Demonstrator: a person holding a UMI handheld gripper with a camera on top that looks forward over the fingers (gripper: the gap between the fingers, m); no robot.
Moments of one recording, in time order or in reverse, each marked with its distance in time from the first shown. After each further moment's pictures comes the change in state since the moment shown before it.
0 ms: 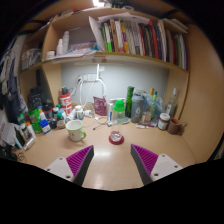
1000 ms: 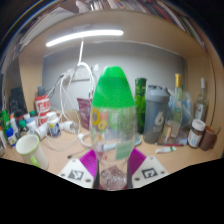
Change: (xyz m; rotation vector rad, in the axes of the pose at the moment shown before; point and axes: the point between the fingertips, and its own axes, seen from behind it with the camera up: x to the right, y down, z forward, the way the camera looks) arm 0.019 -0.027 0.326 0.184 -0.048 0.023
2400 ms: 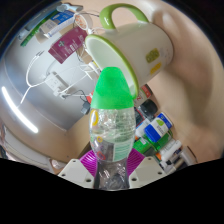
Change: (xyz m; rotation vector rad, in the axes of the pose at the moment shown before) arm -0.404 -0.104 -0.107 -0.603 -0.657 2.065
